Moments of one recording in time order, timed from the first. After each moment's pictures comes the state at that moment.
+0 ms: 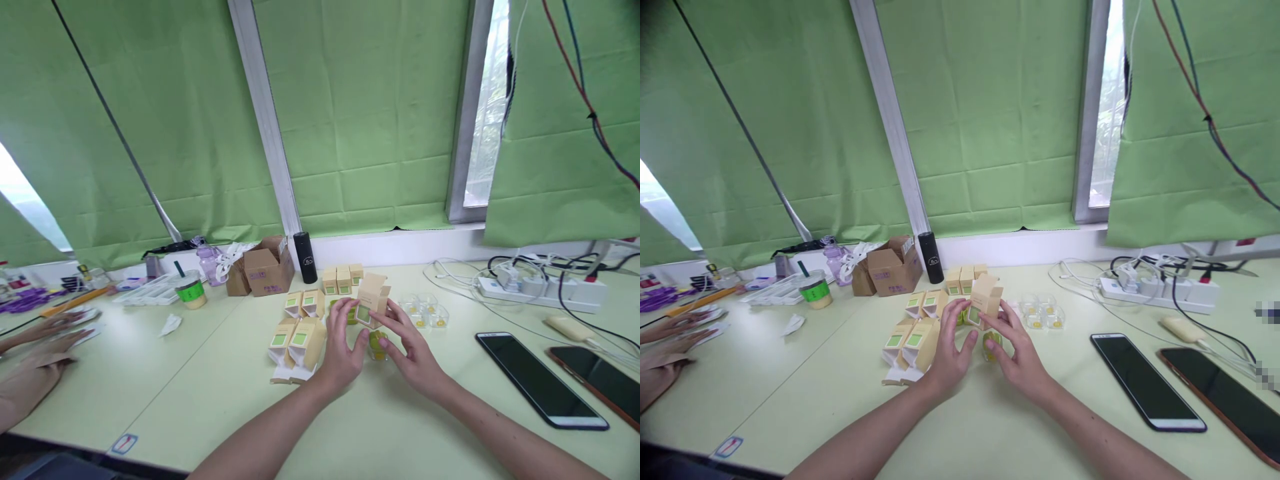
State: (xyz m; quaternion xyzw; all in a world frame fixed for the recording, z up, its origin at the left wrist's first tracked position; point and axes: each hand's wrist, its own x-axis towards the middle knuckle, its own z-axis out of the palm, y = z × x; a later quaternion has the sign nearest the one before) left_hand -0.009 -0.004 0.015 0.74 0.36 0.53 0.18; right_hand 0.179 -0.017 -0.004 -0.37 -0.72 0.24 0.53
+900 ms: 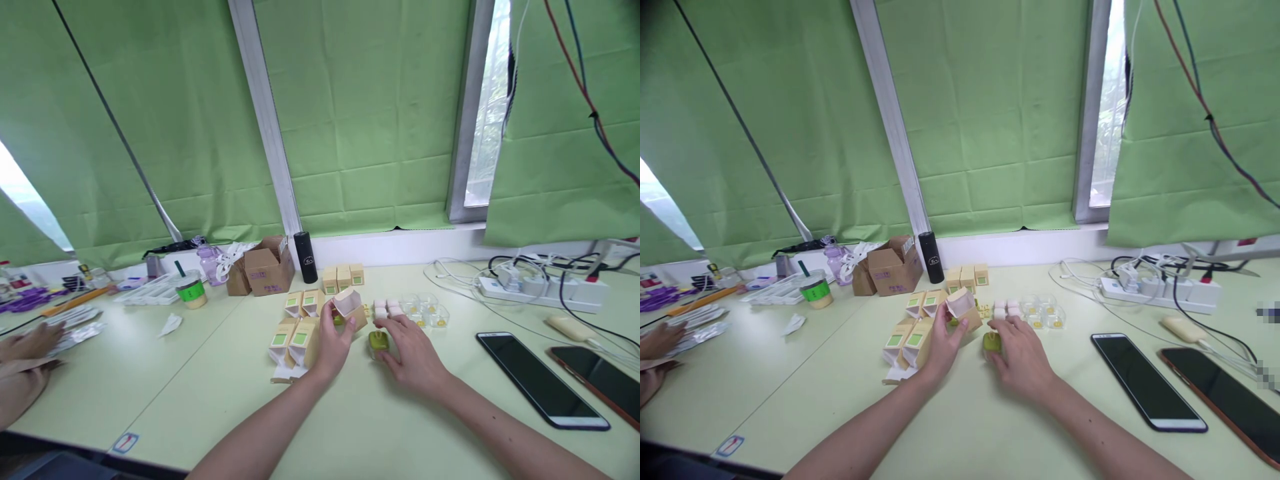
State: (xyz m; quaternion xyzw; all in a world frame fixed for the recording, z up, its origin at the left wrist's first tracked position) left_hand -0.016 0.022 0.006 0.62 0.44 0.59 0.28; right_hand 0.184 -0.015 -0.003 -0.47 -0.80 0.05 0.37
